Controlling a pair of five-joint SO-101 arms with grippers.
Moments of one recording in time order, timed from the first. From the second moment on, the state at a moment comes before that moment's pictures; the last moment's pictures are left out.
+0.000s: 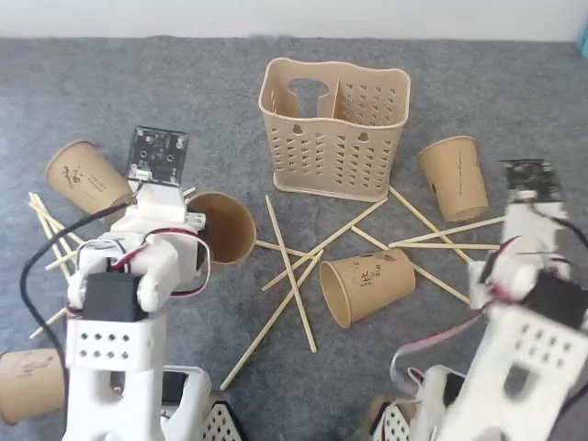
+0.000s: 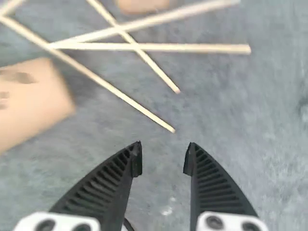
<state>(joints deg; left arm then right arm) -3.6 -55.1 42.2 76.2 -0.2 20.8 -50.9 34.8 91.9 23.7</state>
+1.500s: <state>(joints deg) -50.1 -55.1 56.4 58.2 0.3 -35.6 -23.5 34.5 76.5 11.8</state>
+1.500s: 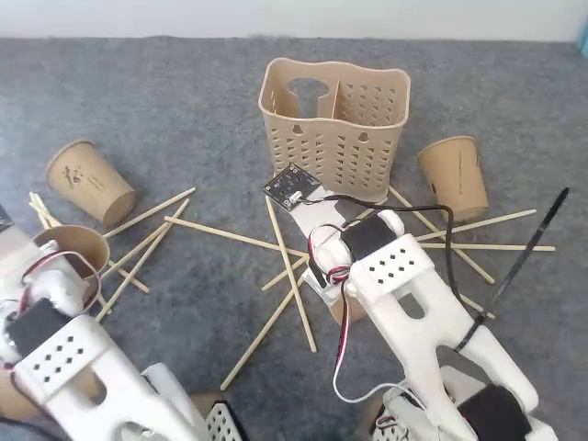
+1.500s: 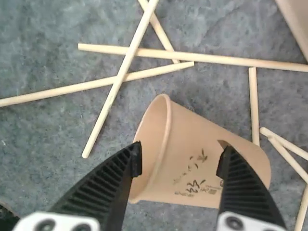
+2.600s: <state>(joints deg) -48.8 -55.1 48.0 66.9 0.3 6.5 -48.7 34.7 79.5 31.3</state>
